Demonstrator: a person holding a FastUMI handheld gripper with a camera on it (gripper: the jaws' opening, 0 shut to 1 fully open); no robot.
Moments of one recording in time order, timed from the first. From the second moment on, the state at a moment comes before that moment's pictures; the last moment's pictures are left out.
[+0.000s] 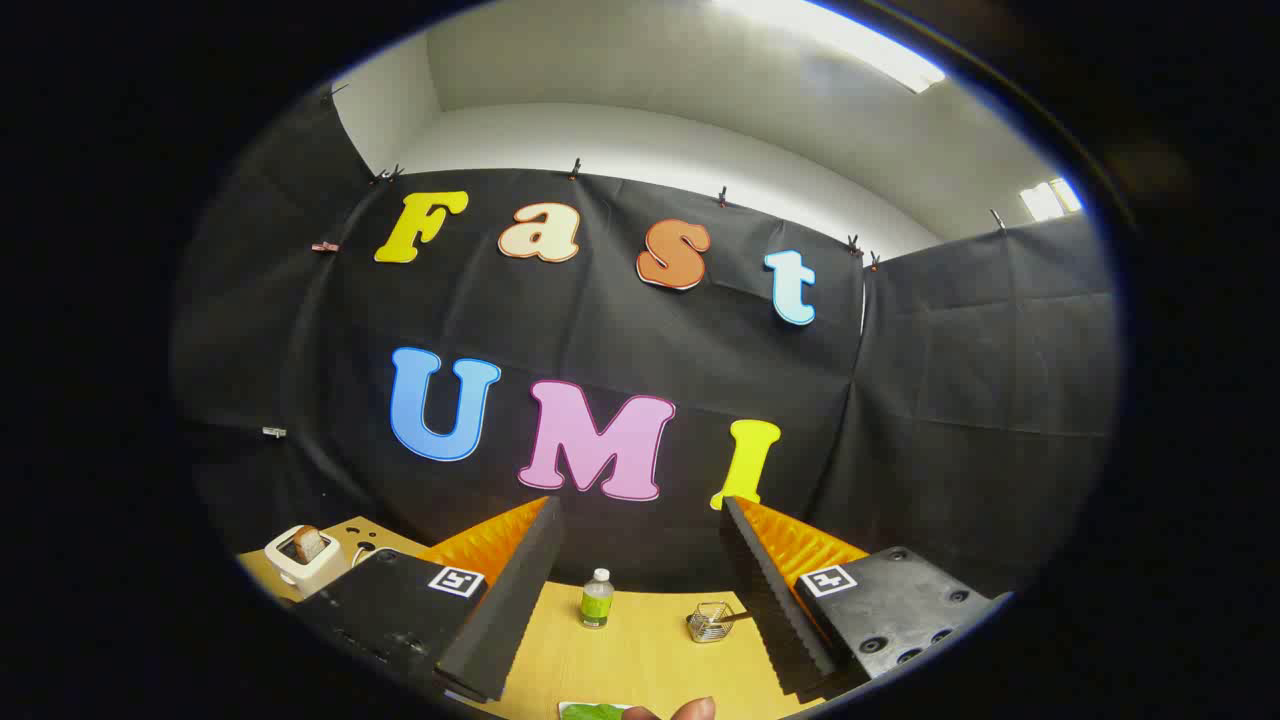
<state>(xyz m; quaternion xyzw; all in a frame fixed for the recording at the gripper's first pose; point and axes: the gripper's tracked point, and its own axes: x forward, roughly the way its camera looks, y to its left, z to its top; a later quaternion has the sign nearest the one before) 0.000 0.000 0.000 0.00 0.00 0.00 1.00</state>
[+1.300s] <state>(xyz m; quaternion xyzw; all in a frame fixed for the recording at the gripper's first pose) 0.002 0.000 -0.011 0.01 0.01 0.00 1.00</state>
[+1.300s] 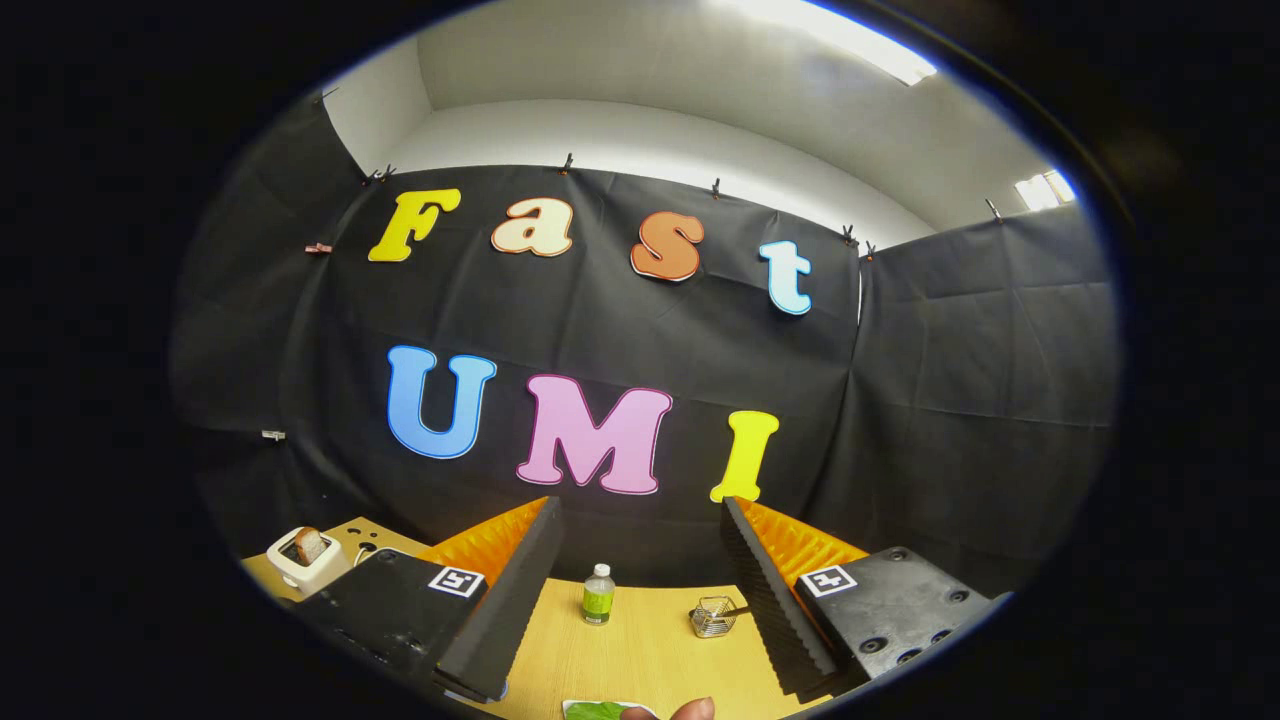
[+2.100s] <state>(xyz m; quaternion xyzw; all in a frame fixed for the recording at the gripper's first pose) -0.007 0.028 -0.125 -0.03 0.13 0.11 0.98</state>
